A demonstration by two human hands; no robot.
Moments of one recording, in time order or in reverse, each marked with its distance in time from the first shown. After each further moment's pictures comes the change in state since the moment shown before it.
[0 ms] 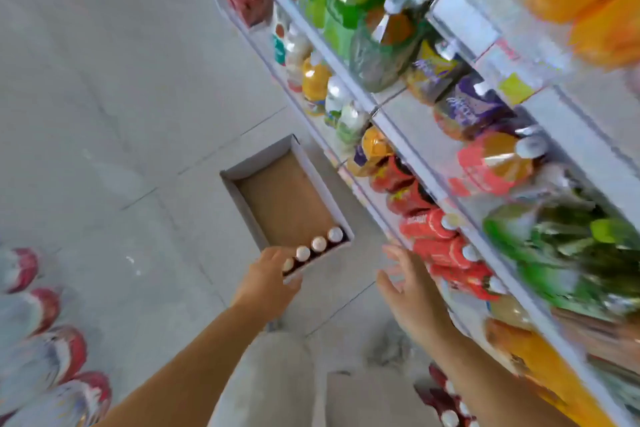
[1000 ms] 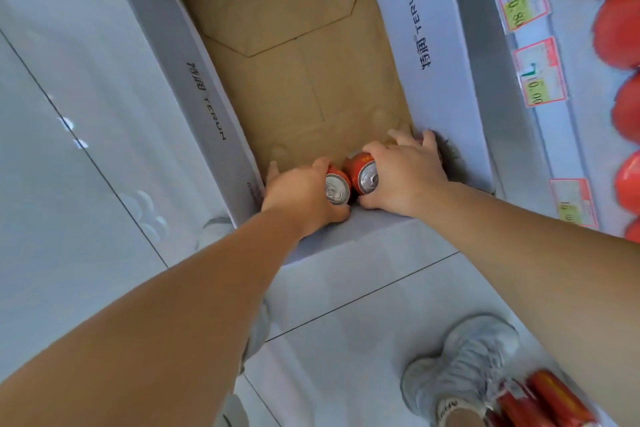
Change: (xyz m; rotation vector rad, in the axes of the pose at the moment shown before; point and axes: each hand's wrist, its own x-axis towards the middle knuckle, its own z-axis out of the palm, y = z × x) left_hand 0.342 -0.207 0.279 0.135 -0.148 -0.094; right_hand 0.328 0.246 0.347 -0.970 -0.527 -0.219
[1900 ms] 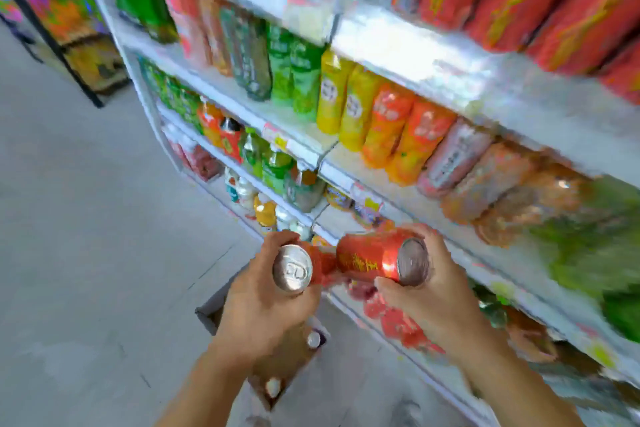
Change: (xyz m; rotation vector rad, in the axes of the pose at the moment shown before) left_hand -0.580 0.281 -0.433 -0.487 0.443 0.694; right_hand -0.666 -0.025 -0.451 1.287 1.051 0.155
